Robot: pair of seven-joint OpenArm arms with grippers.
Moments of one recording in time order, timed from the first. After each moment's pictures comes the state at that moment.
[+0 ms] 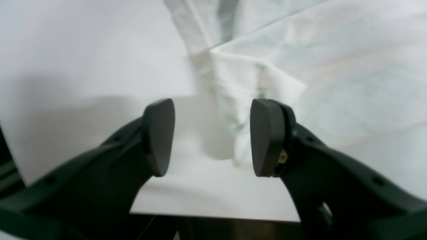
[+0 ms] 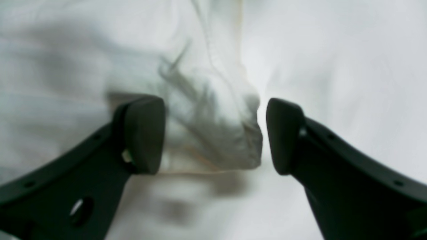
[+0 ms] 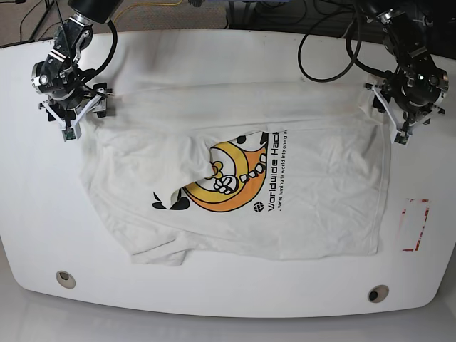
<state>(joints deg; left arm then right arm) 8.5 -6.2 -33.4 109.0 -2.2 -41.9 72.7 -7.9 8.7 38.0 90.0 2.3 40.6 -50.4</state>
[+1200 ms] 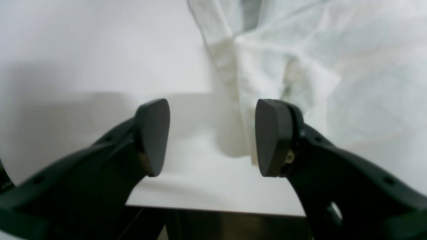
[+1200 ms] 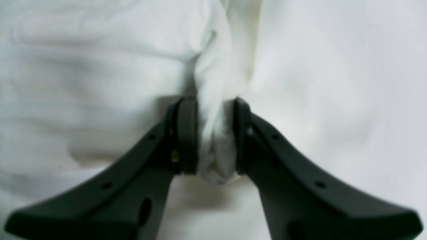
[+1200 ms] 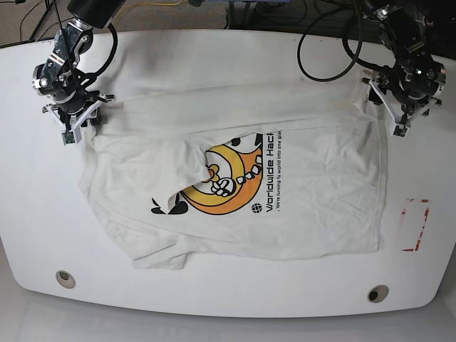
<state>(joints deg) 10.4 -4.2 -33.5 108.6 -3.2 -41.8 73.0 -6.7 8.8 38.1 86.1 3.7 40.9 -46.8</state>
